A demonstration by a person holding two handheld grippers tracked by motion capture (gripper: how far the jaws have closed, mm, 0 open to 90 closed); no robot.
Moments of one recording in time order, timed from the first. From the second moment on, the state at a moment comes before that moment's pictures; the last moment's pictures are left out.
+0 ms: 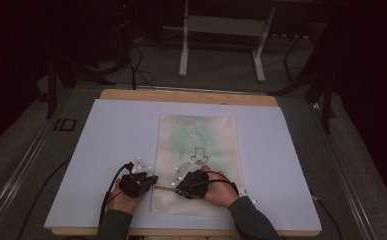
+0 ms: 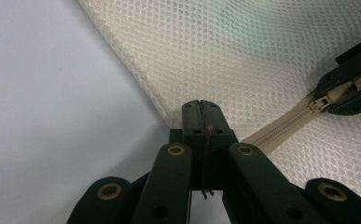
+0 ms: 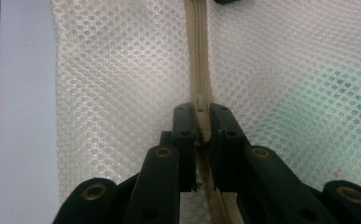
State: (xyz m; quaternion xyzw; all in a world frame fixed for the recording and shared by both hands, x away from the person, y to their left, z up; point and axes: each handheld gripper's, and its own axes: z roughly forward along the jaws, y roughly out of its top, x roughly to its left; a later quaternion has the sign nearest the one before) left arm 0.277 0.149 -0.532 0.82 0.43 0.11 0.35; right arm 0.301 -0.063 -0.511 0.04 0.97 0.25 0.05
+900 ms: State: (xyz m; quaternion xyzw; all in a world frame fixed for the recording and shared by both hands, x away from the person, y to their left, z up) left arm 0.277 0.150 -0.532 0.82 0.43 0.11 0.35; right arm 0.300 -0.076 -0.509 0.04 0.97 0.25 0.05
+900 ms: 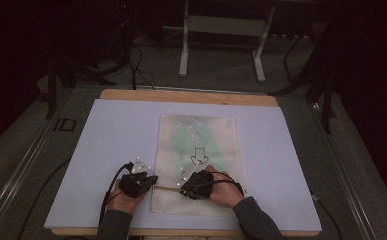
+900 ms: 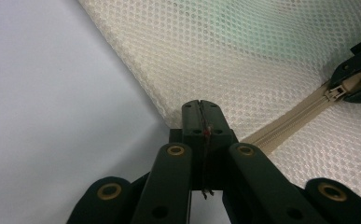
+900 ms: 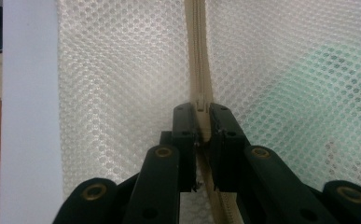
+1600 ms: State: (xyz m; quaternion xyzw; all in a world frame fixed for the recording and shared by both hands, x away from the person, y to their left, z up) left arm 0.277 0.150 -0.532 0.82 0.43 0.11 0.35; right arm 0.298 -0.084 -0.508 0.05 0.97 0.25 0.05
